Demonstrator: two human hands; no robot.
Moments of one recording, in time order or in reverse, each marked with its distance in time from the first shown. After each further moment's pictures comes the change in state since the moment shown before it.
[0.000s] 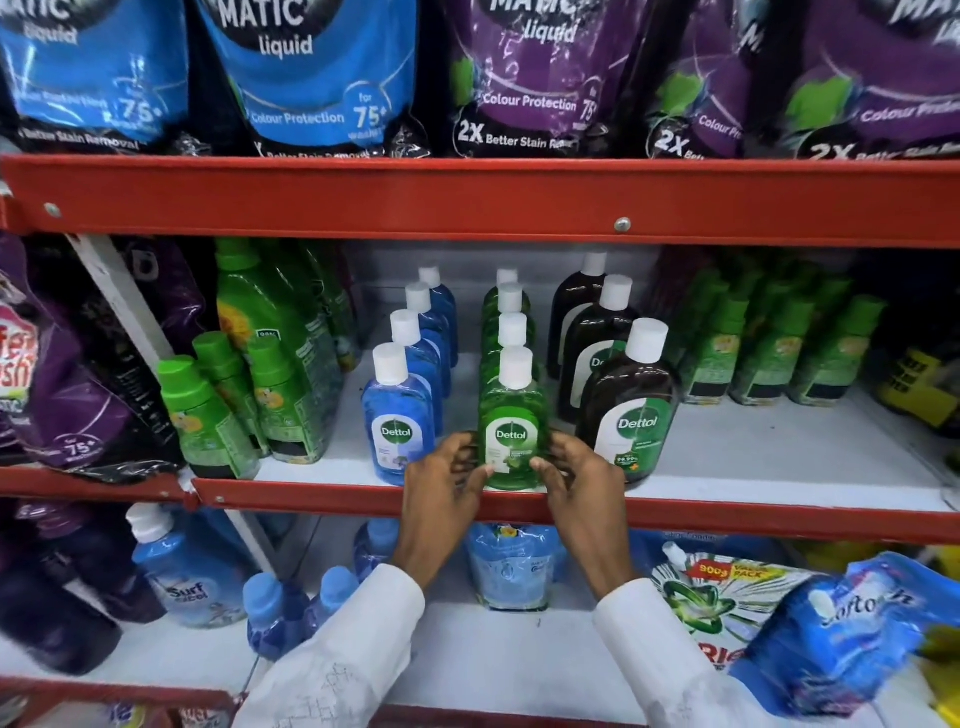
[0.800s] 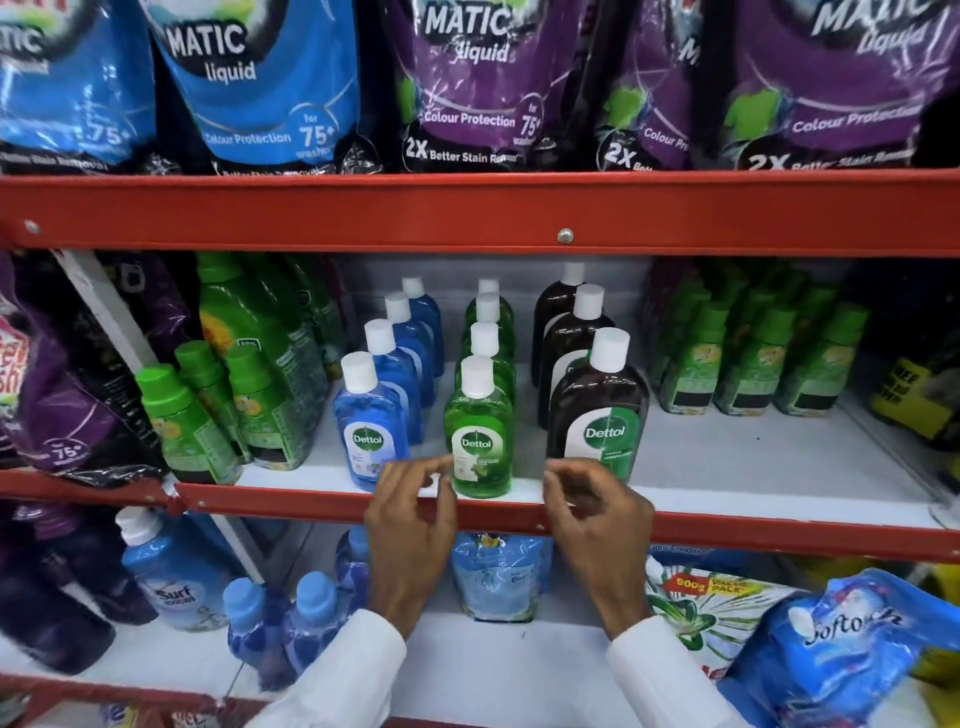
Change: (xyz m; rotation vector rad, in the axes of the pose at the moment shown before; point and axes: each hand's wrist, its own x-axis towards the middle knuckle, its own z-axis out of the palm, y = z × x) left_hand -0.033 0.024 0.007 0.161 0.364 0.182; right_hand -0.019 0.009 -0.044 0.195 0.160 -0.086
